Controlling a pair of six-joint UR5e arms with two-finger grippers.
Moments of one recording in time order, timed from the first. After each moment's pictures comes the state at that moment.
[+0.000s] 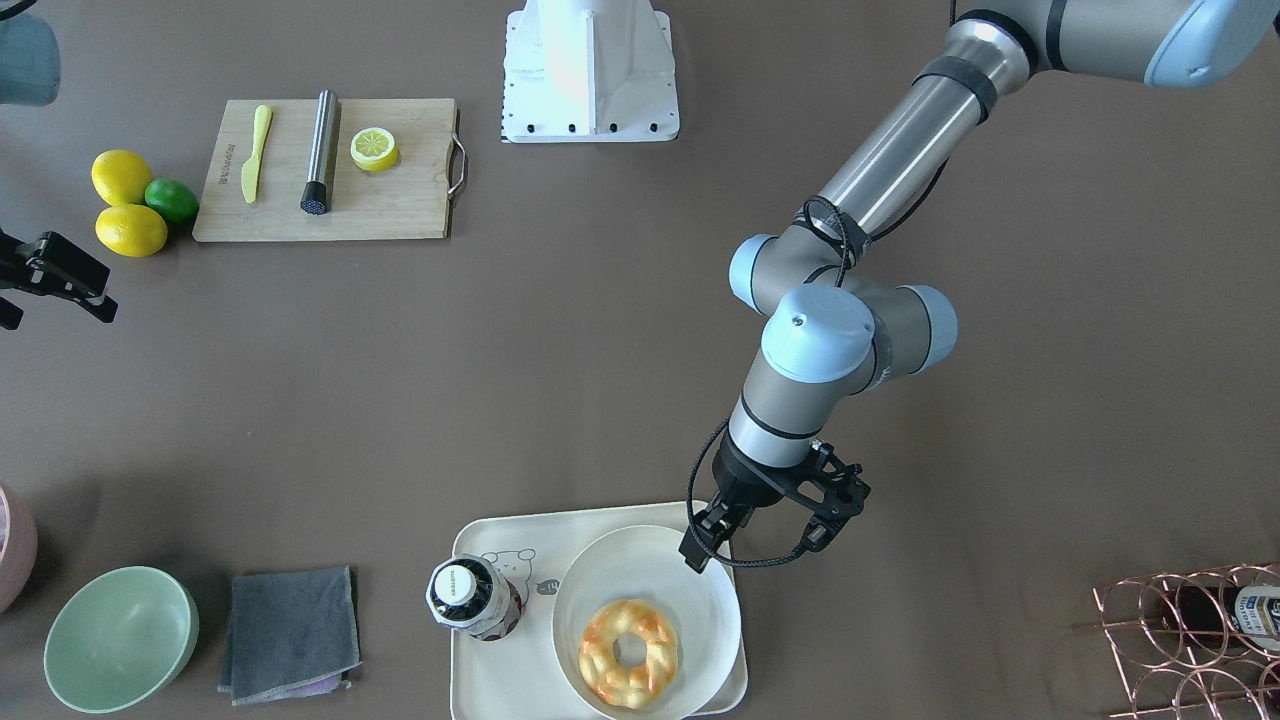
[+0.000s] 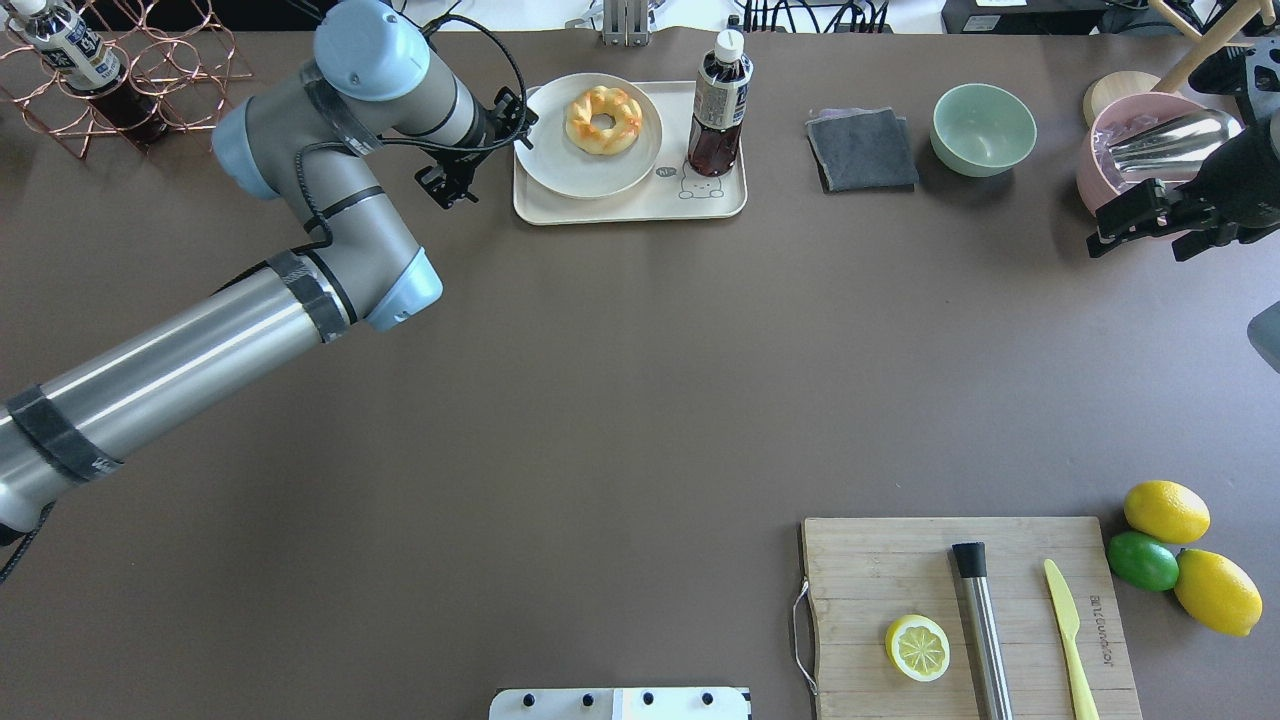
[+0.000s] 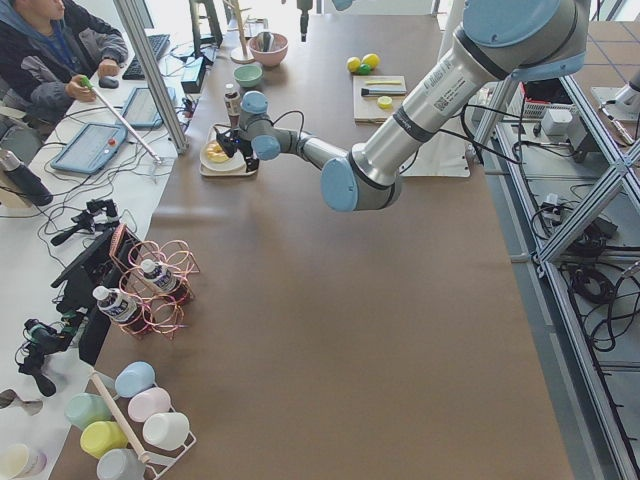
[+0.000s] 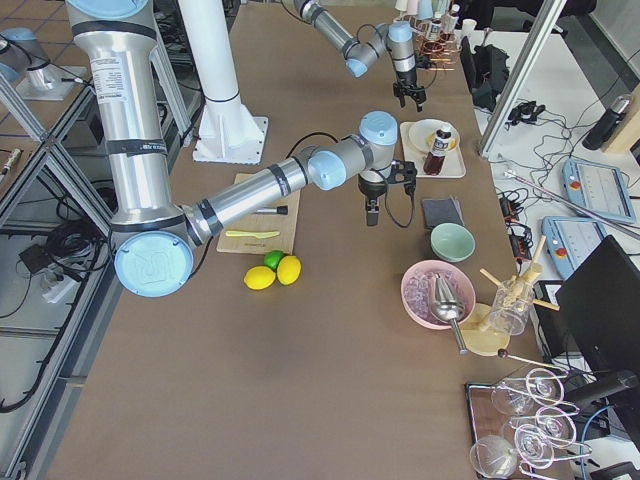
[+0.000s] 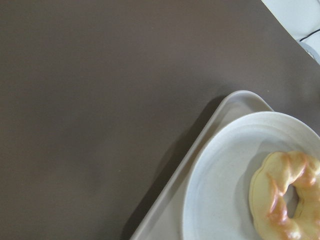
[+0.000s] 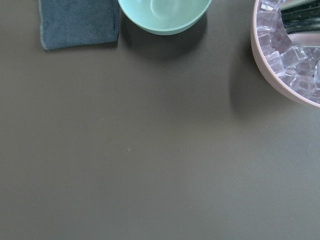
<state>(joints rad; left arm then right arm) -0.81 -2.43 -1.07 -2.17 -1.91 -1.80 1.16 -1.45 1.92 -1.53 2.30 0.64</state>
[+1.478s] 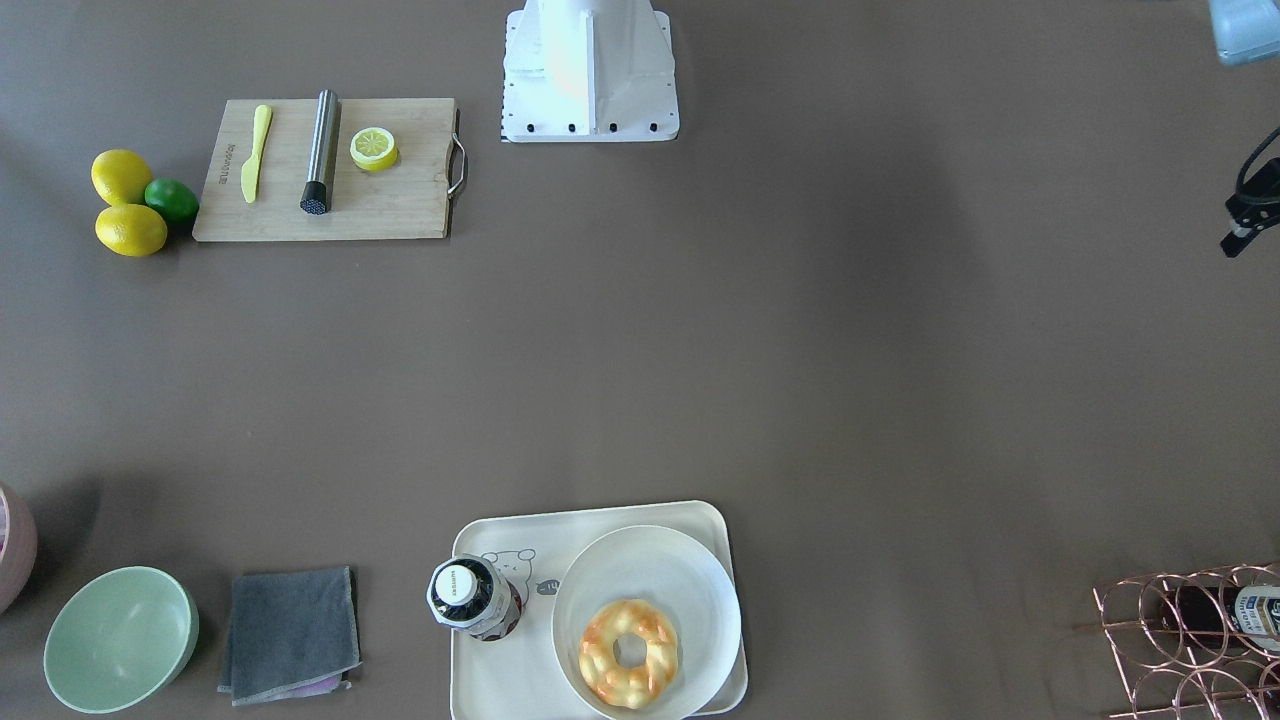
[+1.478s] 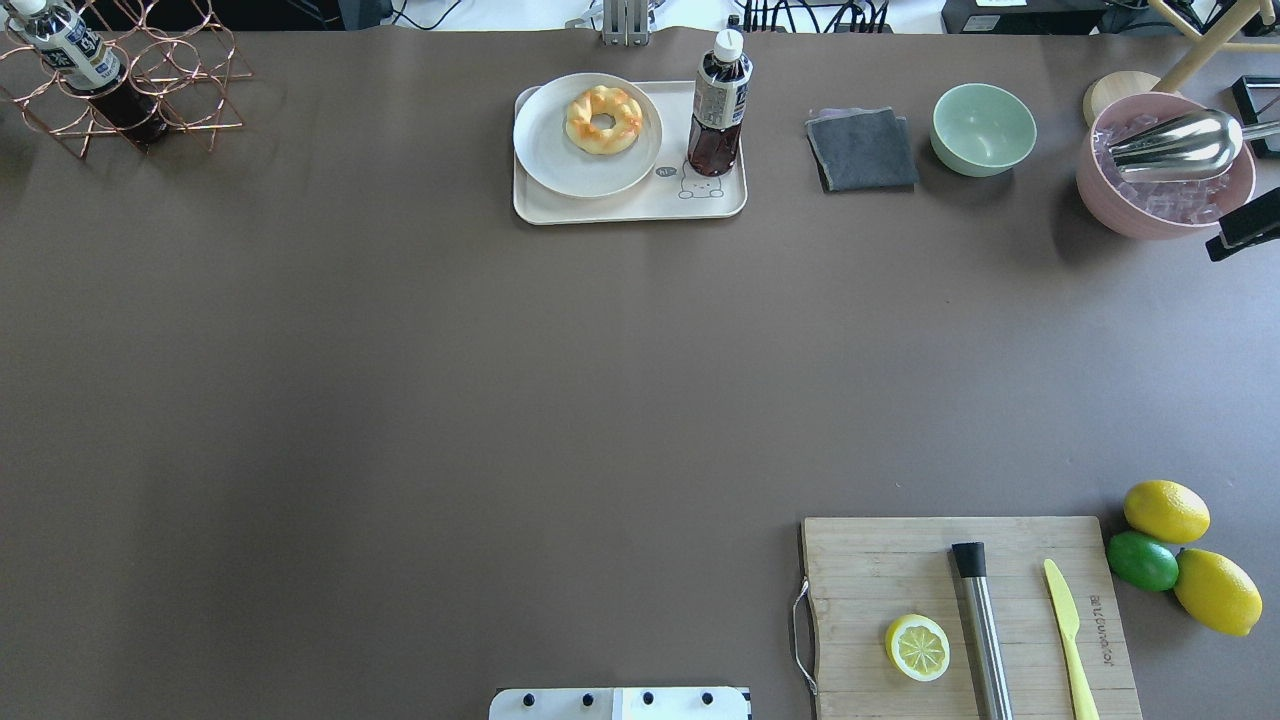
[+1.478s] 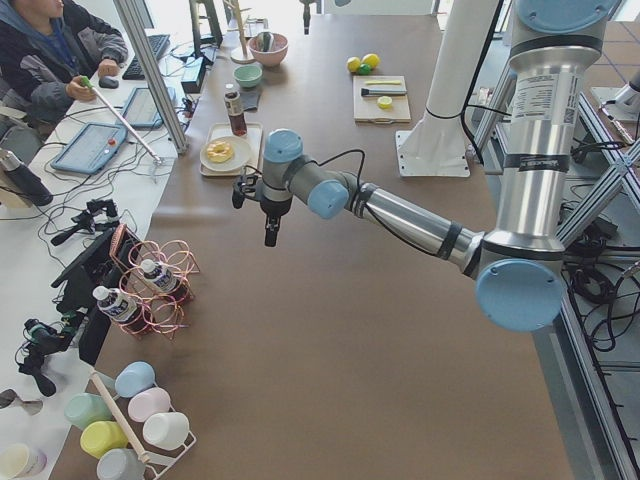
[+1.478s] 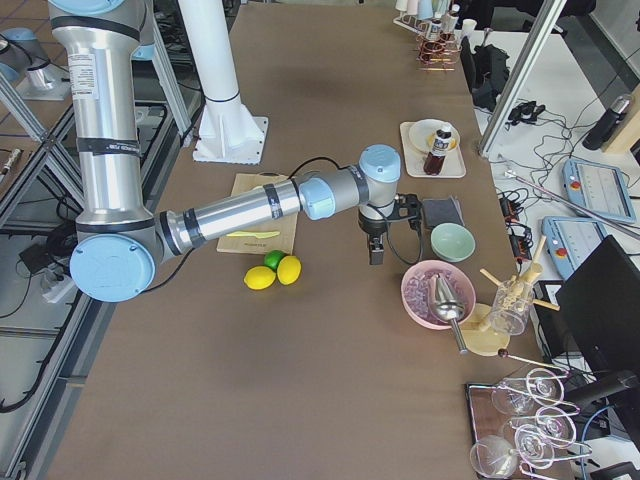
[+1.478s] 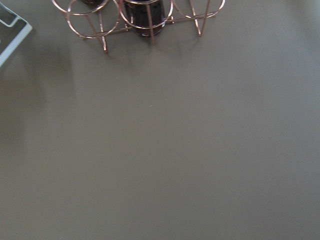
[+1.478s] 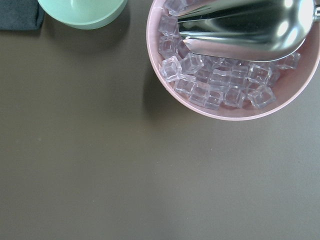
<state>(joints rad) -1.41 -1.46 -1.90 -1.80 -2.27 -0.23 1.30 -1.53 1.85 -1.53 2.30 0.34</state>
